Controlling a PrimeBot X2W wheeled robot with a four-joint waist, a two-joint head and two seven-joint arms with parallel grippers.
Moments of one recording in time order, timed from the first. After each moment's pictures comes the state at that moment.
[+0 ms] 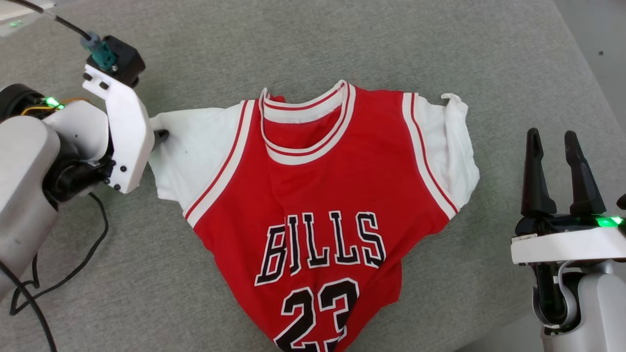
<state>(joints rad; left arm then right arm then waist) -1.00 0.77 -0.87 0.33 -0.89 -0.13 0.76 -0.24 -0.05 -0.06 0.08 0.34 0.13 -0.25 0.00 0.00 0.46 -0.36</state>
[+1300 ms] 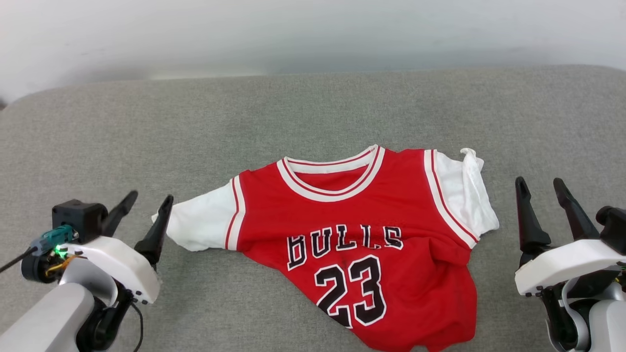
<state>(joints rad) -0.40 0.74 -0.68 0.24 -0.95 0.09 -0.18 -0.15 -0.06 -0.12 0.06 0.22 0.13 0.04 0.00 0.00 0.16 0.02</state>
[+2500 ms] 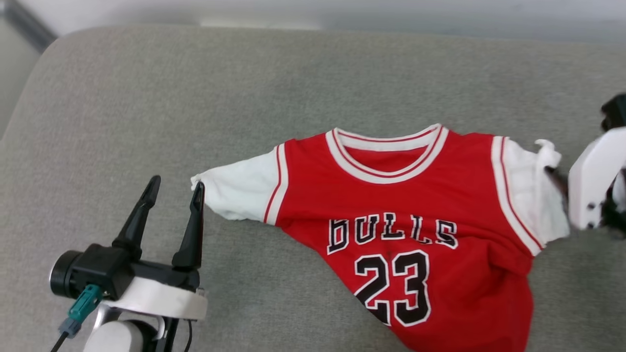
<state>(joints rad) -0.09 0.36 -0.23 -0.10 -0.38 0.03 -0.26 -0.46 -0.33 -0.03 0.07 0.27 0.13 0.95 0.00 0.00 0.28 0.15</state>
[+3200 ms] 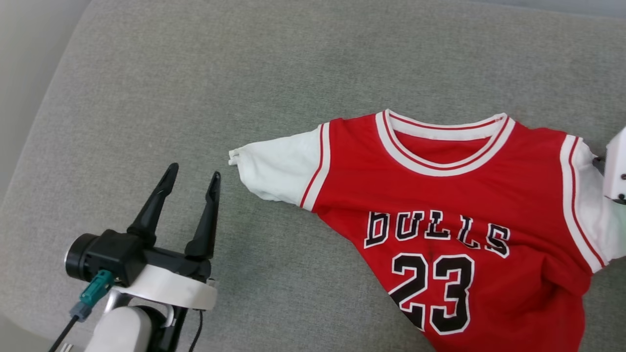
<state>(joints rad) -0.16 0.28 -0.21 -0.05 -0.33 -0.06 -0.26 -0.65 -0.35 -0.15 0.42 0.14 0.13 0.99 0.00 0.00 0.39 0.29</state>
